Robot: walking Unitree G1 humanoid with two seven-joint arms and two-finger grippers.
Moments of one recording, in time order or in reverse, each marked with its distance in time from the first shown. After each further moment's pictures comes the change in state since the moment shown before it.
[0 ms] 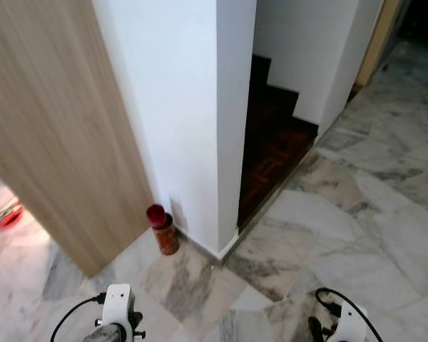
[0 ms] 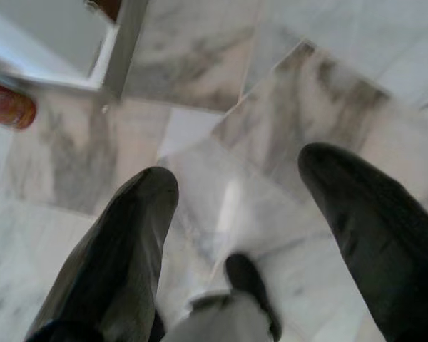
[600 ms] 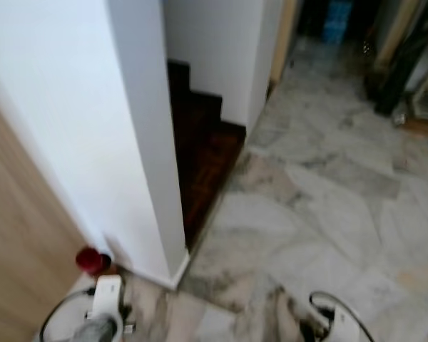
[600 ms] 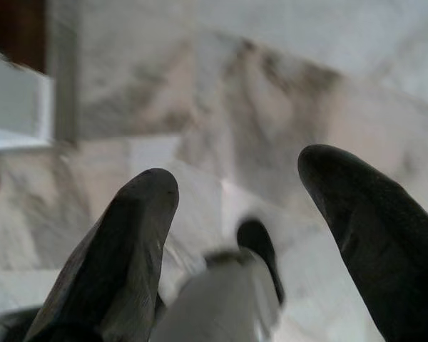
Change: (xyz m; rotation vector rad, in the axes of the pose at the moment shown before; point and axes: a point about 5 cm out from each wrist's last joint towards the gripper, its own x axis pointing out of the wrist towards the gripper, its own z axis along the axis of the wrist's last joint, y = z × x) left arm 0.003 -0.002 0.019 0.007 -0.048 0.007; right arm -0.006 -0.010 -0.017 0.008 0.041 -0.014
